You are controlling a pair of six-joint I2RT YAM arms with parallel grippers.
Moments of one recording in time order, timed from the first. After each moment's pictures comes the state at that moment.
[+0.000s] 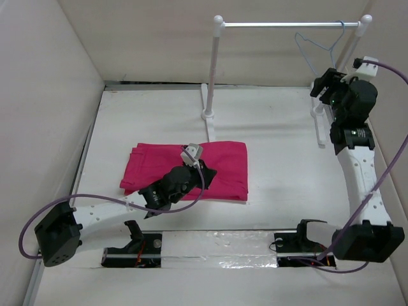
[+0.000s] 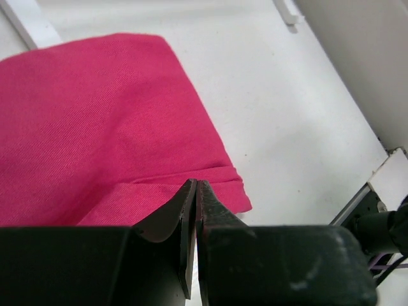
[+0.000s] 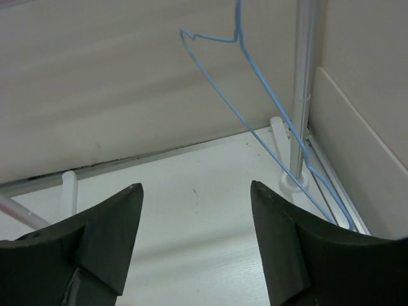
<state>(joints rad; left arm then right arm) -1.03 1.06 0.50 0.27 -0.28 -0.59 -0.05 1.13 1.25 -0.11 0.09 0.21</state>
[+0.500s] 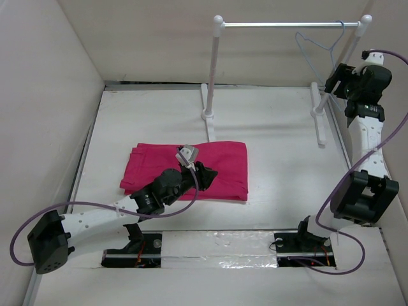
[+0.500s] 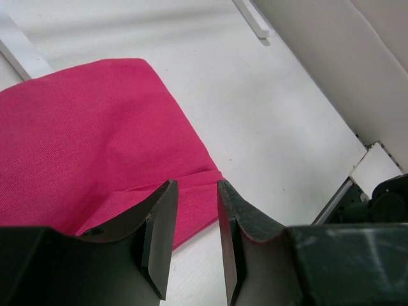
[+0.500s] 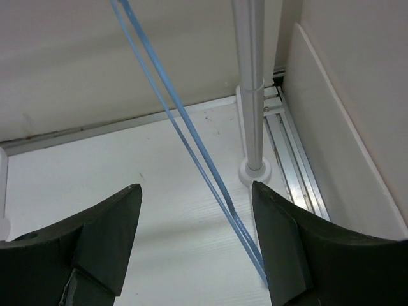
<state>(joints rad) -1.03 0.94 0.46 0.29 -0.24 -0.51 -0.32 1.52 1.49 -0.18 -0.19 0.10</state>
